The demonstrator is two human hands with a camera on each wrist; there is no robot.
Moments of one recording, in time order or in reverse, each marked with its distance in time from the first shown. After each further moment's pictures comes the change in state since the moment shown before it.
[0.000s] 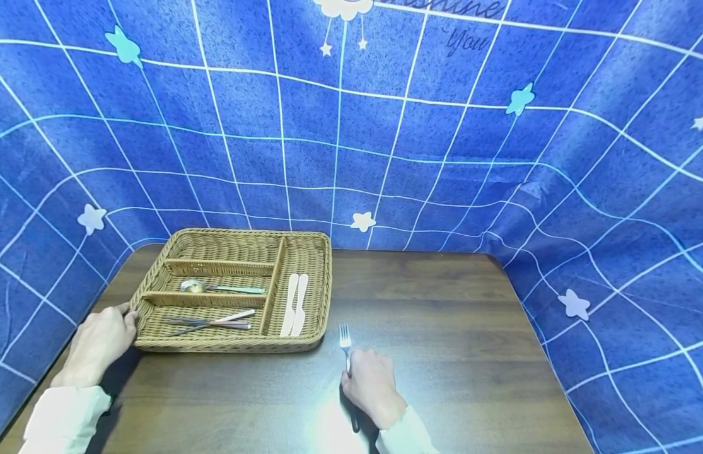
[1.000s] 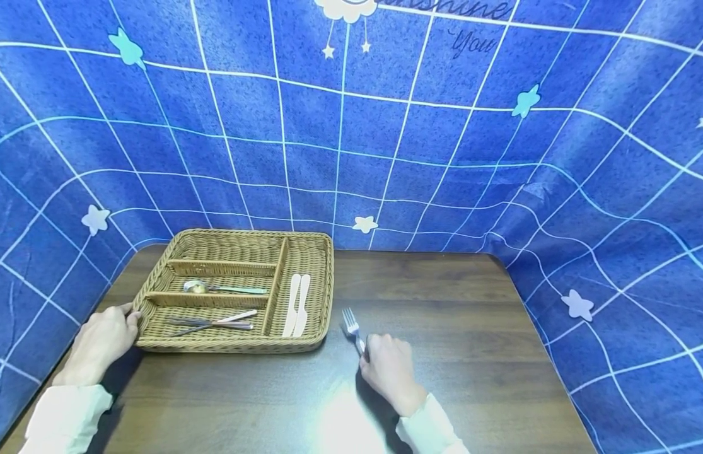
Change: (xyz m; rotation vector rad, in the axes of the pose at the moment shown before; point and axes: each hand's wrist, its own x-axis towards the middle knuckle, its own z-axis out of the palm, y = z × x) left_hand 0.001 0.000 -0.007 -0.006 -0.061 -0.020; right_hand 0.012 0.019 -0.033 -0.037 0.100 -0.063
